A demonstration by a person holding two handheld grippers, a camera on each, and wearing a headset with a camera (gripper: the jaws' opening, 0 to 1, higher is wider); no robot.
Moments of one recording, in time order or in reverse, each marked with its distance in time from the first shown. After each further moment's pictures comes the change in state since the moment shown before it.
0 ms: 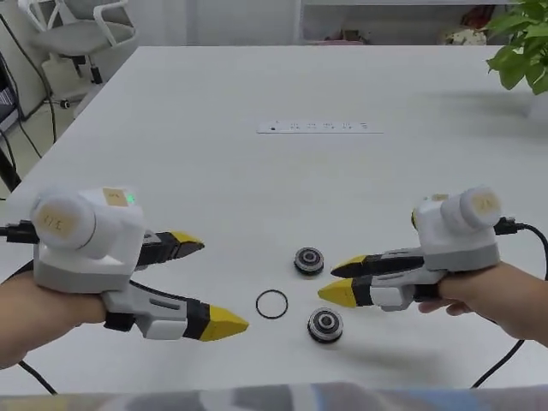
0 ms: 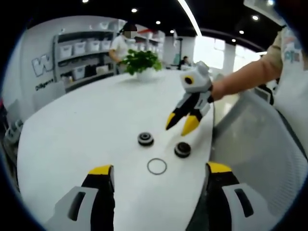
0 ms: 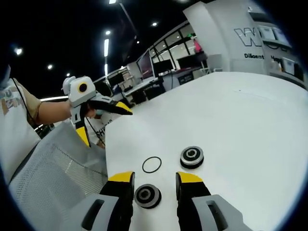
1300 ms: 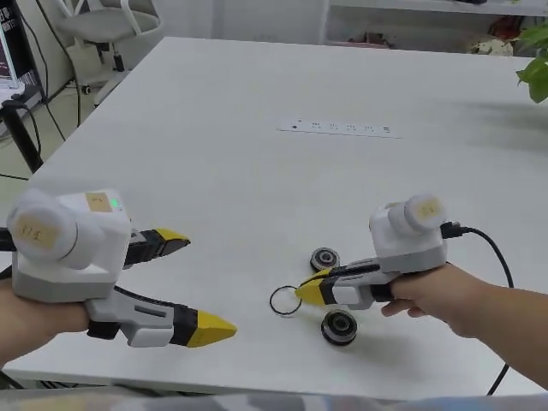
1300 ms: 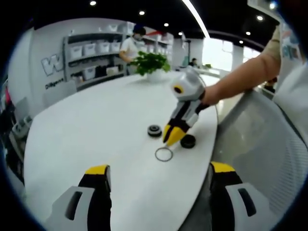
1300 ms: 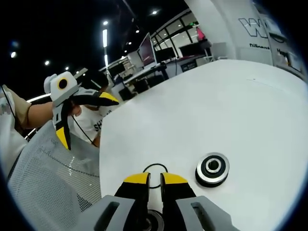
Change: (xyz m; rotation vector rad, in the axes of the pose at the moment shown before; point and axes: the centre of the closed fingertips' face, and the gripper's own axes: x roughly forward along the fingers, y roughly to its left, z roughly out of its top) left arm -0.033 0.007 -0.023 -0.025 -0.020 0.088; right arm 0.066 0.001 -0.002 0.017 0.109 0.029
